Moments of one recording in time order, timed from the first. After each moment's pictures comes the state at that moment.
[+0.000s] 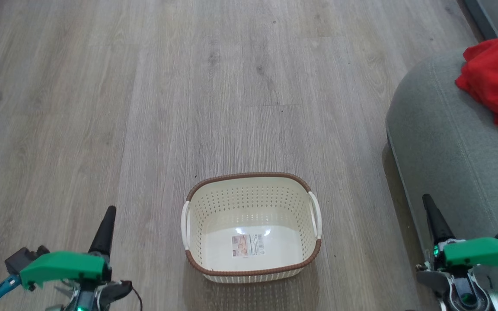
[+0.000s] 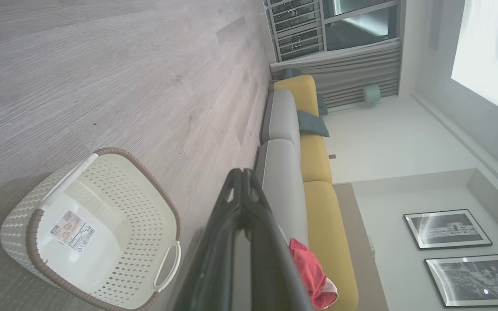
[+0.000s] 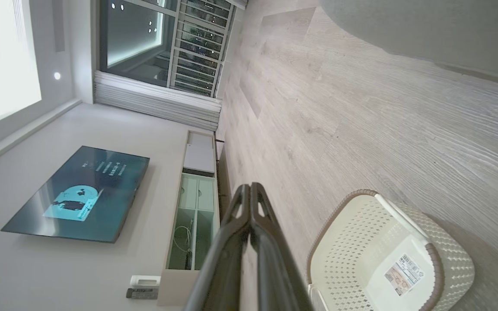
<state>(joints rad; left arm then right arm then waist) -0.06 0.05 0.04 0.32 -1.36 -0.10 0.05 -0.05 -0.05 -0.11 0.32 1.33 0.13 0.05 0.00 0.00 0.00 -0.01</state>
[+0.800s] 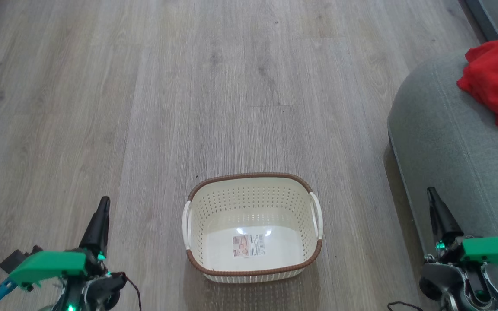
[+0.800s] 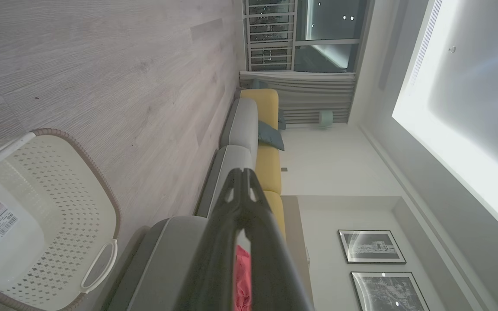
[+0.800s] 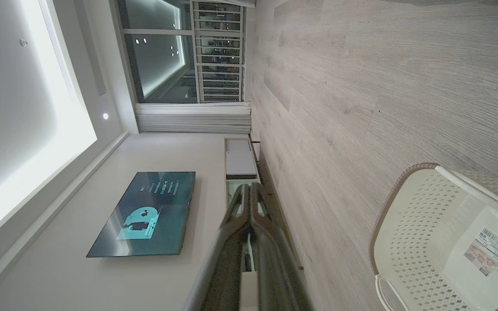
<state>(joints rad) -0.06 0.04 0.08 0.28 -1.60 -0.12 0.11 -0.05 -0.05 -0.13 0.28 1.60 0.13 0.11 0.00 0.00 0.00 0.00</state>
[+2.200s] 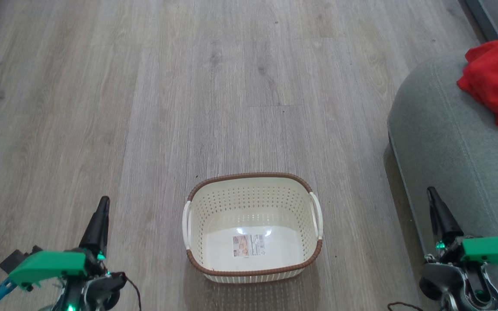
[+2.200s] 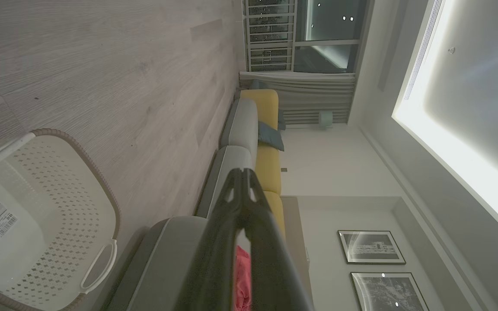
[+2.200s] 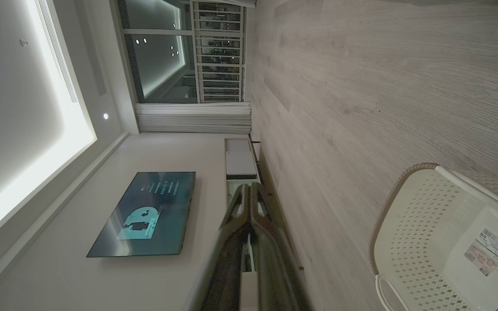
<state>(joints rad) -0.06 0.04 0.08 0.28 -1.60 -0.12 0.11 -0.05 -0.05 -0.13 0.28 1.60 0.13 0.11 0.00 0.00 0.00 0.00</state>
